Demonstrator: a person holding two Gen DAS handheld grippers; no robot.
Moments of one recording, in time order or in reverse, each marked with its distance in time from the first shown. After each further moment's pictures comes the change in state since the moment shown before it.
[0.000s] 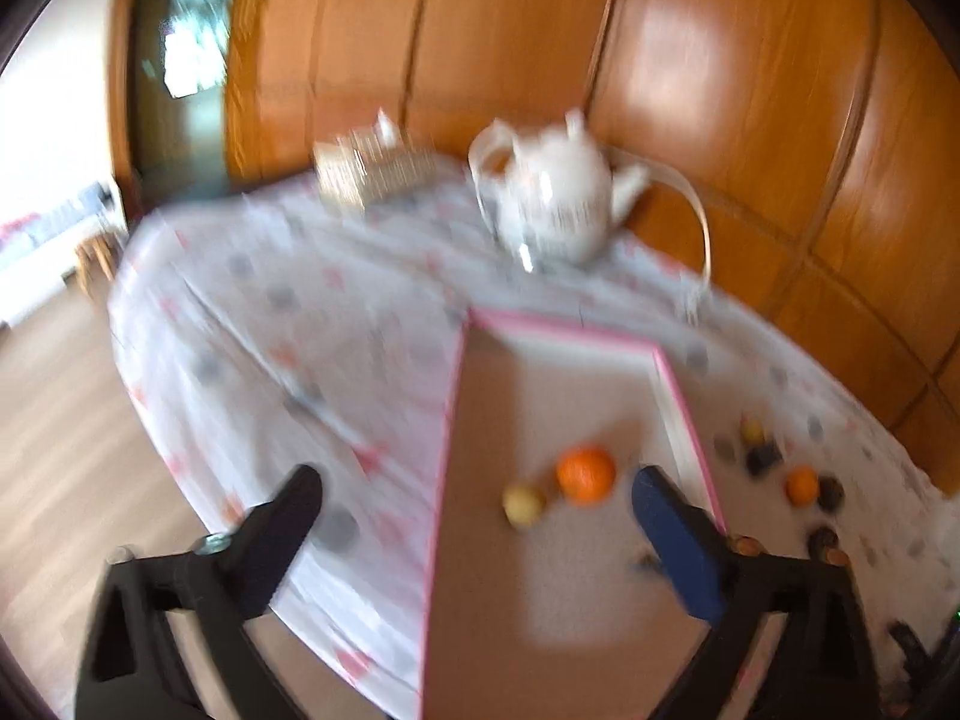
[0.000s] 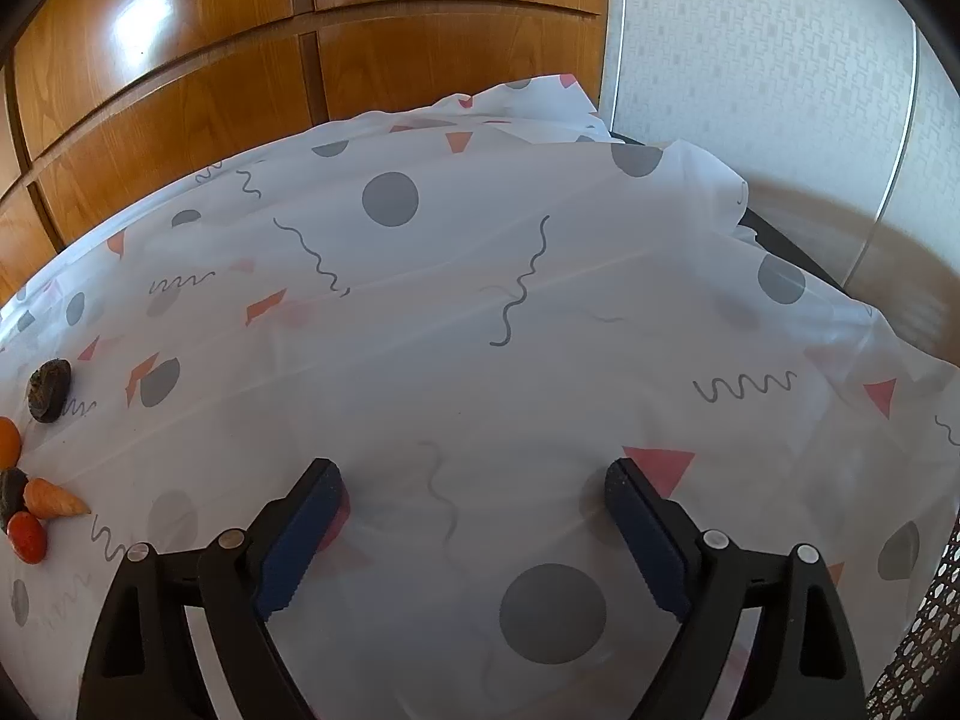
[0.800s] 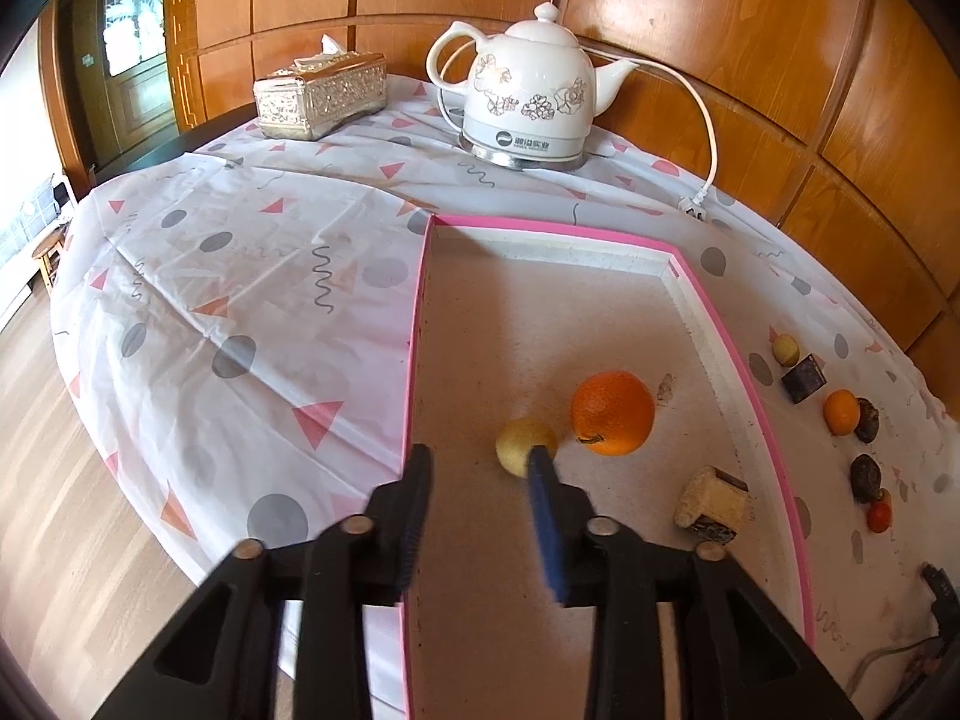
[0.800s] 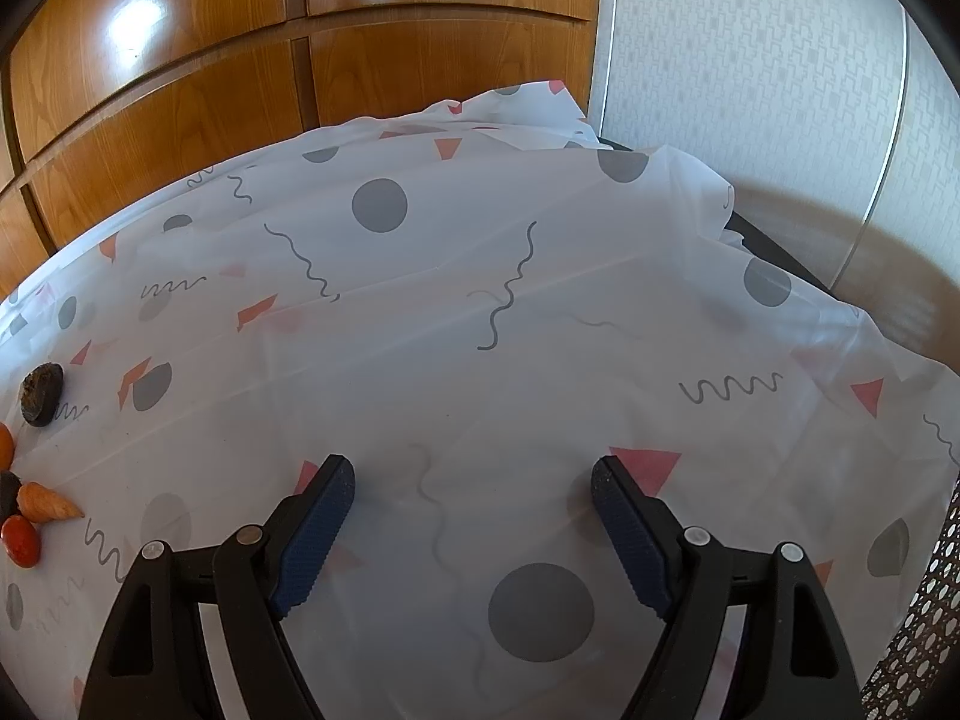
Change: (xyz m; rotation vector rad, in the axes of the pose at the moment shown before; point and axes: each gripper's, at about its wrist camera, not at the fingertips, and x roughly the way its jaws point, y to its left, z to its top) left arm 0.079 -0.007 -0.016 0.100 0.258 -0.069; right arm -0.003 0.000 0.000 0.008 -0.012 -0.029
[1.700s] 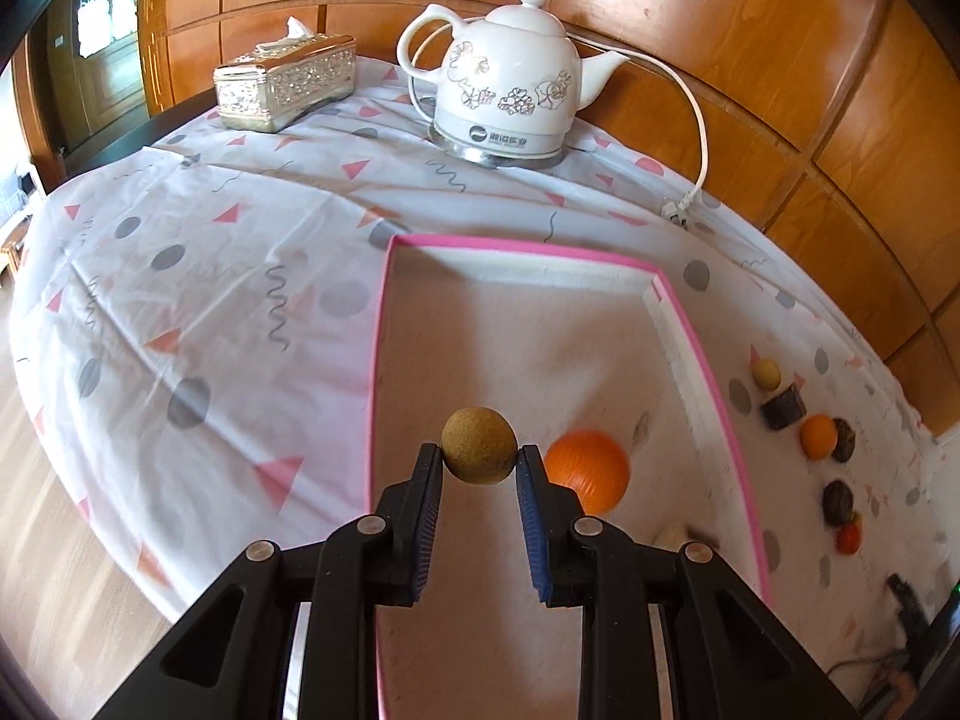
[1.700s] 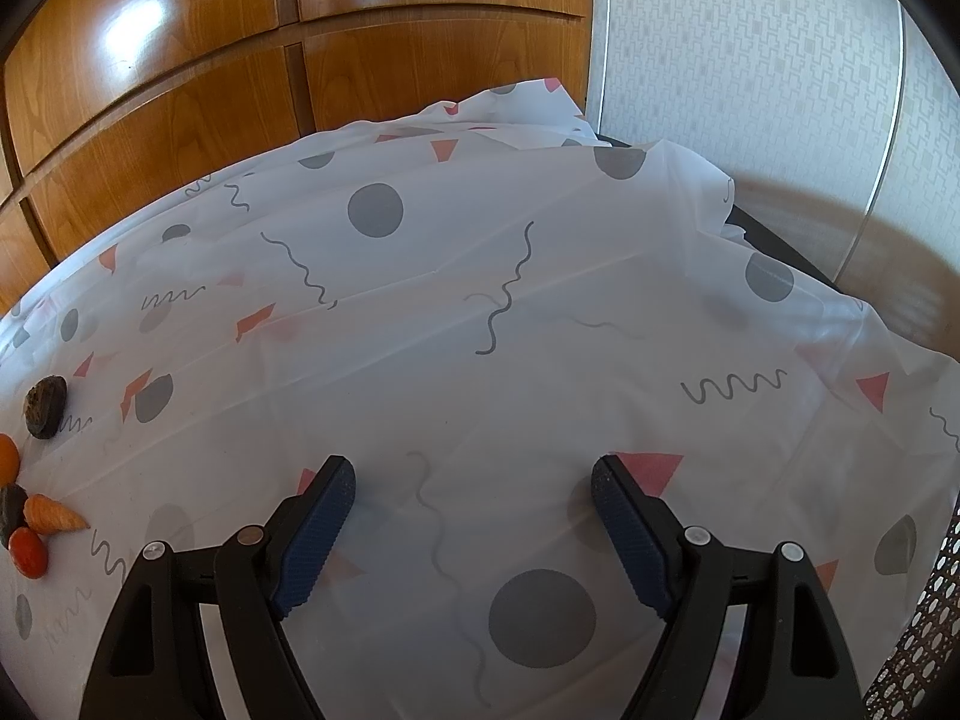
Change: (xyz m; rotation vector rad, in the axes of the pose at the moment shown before) left arm 0.017 -0.001 0.034 0.007 0.071 -0.082; right arm -0.001 -0.003 0.002 0.021 0.003 0.016
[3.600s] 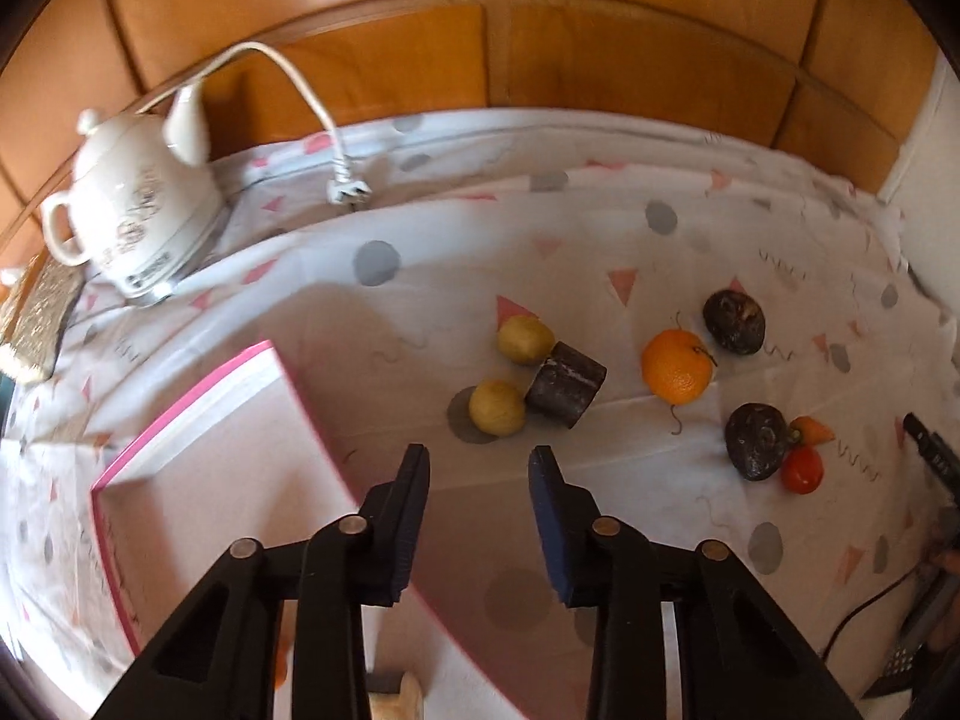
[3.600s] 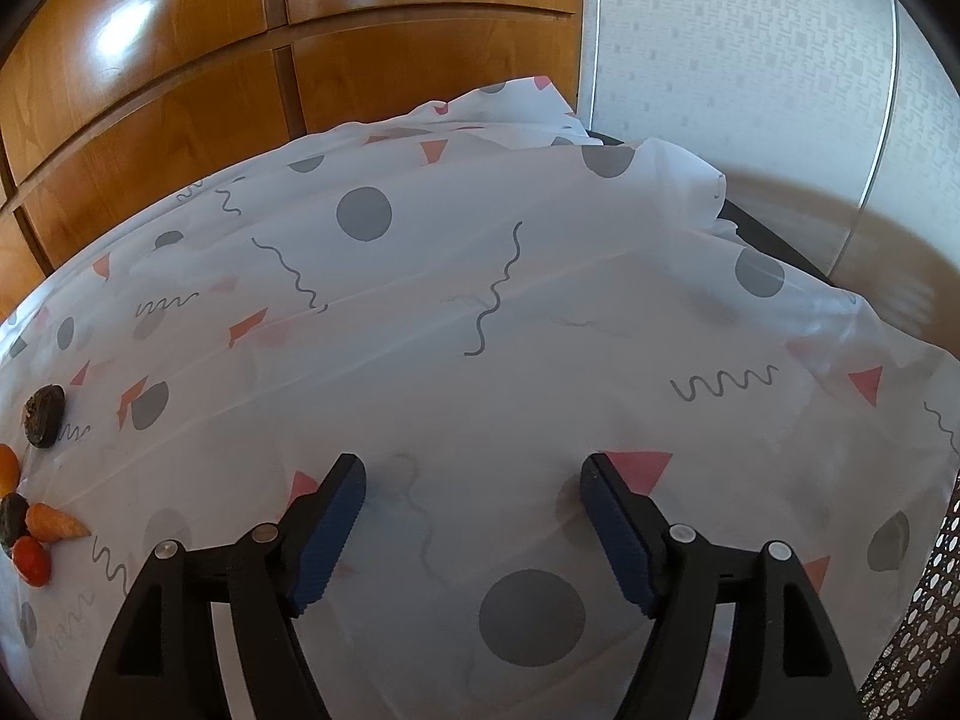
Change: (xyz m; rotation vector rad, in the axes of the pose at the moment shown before) left arm 0.059 -0.216 0.027 0.603 0.120 -0.098; right arm -0.003 -0.006 -0.003 0.015 0.001 -0.003
